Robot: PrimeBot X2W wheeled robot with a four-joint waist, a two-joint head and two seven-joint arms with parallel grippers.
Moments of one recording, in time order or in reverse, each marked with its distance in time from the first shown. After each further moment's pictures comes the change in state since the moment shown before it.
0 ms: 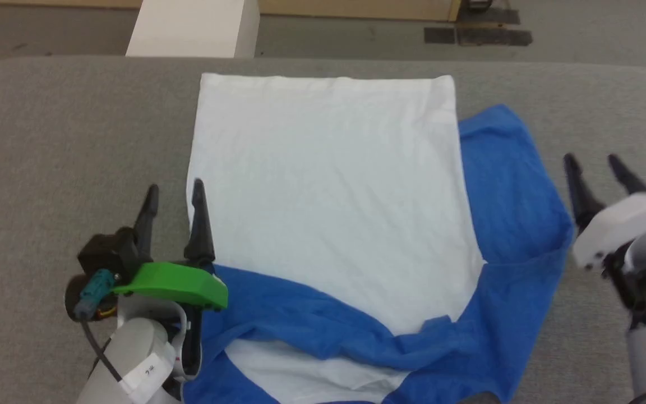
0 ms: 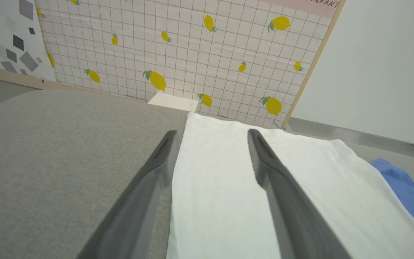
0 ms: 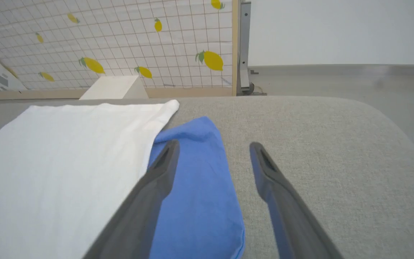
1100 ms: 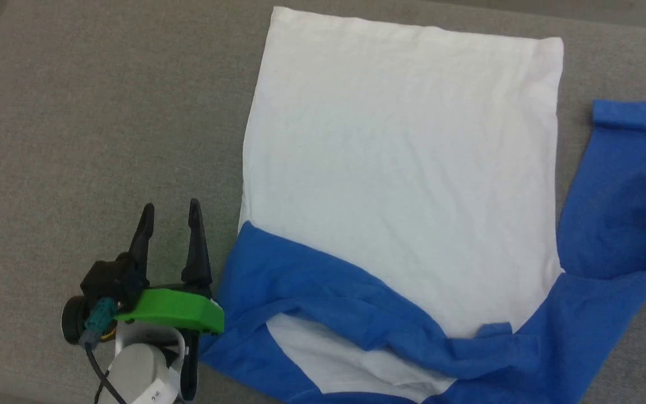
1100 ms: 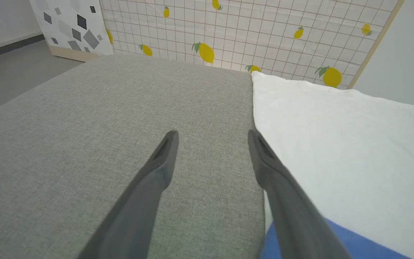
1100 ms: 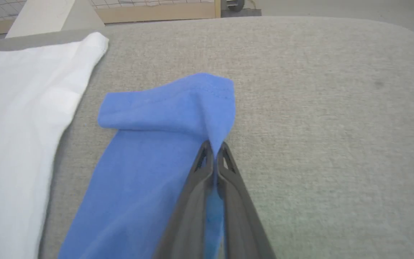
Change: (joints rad) left arm 0.080 -0.181 0.261 -0.001 0.283 -0.195 -0.002; right arm -0.296 -0.149 -0.189 0.351 -0.060 0.000 0.258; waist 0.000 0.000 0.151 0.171
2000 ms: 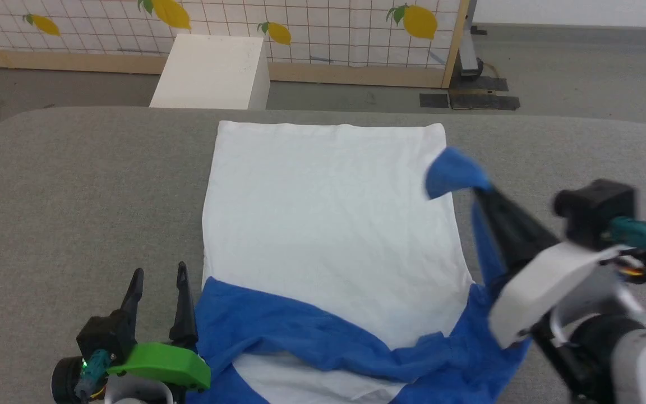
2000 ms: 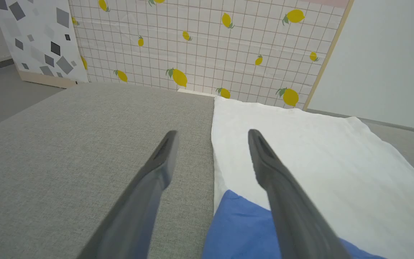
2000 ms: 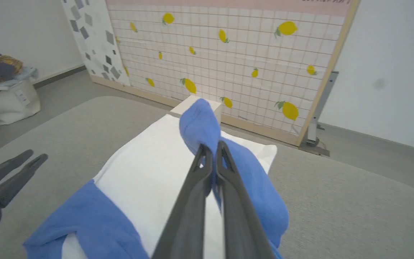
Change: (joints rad) left arm 0.159 0.014 0.047 0.023 0.022 -0.016 0.000; right arm 0.496 0.225 0.423 -0.980 0.040 0.000 0.121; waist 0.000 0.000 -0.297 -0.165
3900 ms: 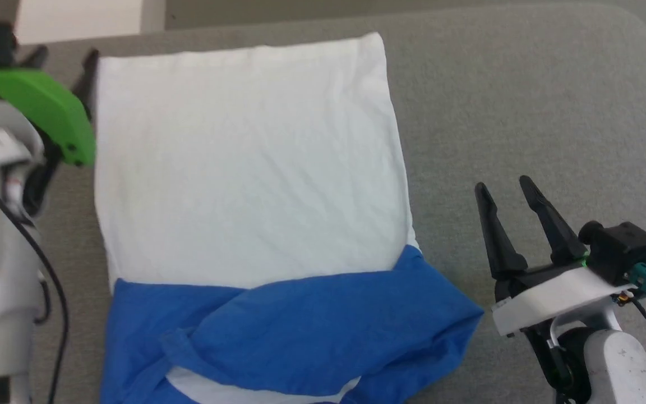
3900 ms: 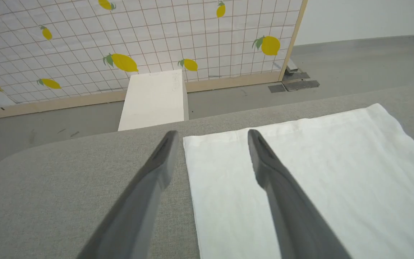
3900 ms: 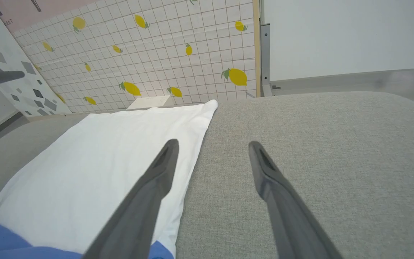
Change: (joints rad) left arm -0.712 0.334 -0.058 0.145 -0.126 -0.103 0.640; right arm 0.022 0.030 -0.017 0.335 0.055 0.000 -0.572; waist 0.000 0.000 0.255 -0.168
